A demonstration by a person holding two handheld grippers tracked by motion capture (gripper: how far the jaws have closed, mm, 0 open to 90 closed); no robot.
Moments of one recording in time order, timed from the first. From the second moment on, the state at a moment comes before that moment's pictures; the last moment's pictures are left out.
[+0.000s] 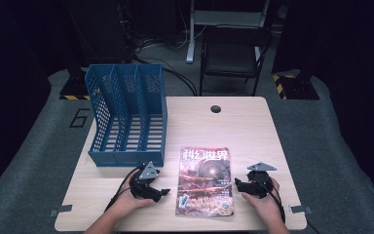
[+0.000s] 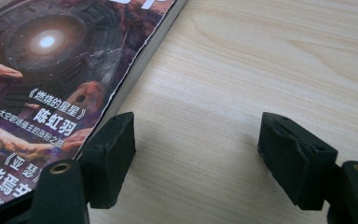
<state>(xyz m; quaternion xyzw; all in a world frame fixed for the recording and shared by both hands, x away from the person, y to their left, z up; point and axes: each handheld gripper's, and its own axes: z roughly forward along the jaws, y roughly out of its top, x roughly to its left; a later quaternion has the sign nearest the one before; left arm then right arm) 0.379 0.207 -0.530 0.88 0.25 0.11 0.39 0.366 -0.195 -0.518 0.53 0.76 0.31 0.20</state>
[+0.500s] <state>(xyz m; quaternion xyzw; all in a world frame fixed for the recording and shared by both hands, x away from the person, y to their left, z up) 0.377 0.203 -0.530 0.87 0.27 0.11 0.39 0.365 -0.195 -0.511 0.55 0.74 0.33 0.18</state>
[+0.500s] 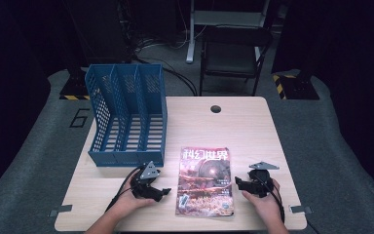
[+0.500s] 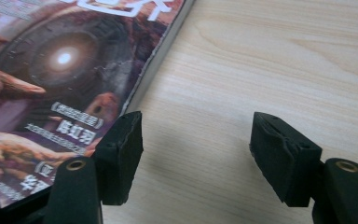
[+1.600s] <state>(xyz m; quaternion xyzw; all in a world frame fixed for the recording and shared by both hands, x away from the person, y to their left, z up) 0.368 0.173 -0.501 0.87 0.30 0.04 0.39 0.354 -0.161 -0.477 0.51 0.78 0.34 0.13</state>
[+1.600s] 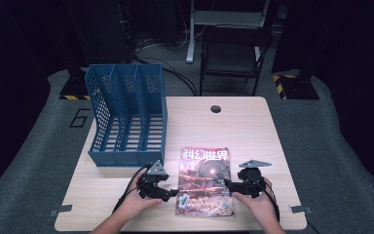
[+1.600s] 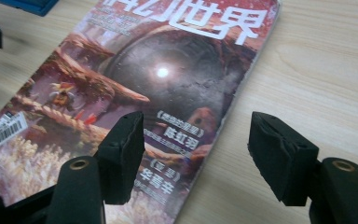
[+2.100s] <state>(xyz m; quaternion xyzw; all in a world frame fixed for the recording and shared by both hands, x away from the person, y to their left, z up) 0.360 0.147 -0.518 0.87 0.32 0.04 0.38 0.352 -0.153 -0.498 0.54 0.75 0.37 0.14</state>
